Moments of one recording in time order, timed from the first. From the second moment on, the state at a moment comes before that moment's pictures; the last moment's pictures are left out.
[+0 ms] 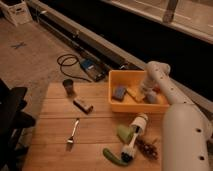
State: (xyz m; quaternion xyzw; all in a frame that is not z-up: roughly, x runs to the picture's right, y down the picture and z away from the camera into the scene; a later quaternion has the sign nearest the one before) arm 0.234 0.072 0.955 -0.37 -0.06 0.24 0.89
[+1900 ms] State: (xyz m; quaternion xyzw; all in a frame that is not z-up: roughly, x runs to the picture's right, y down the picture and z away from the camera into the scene) arm 0.197 -0.017 0.819 -0.18 -0.09 0.18 0.96
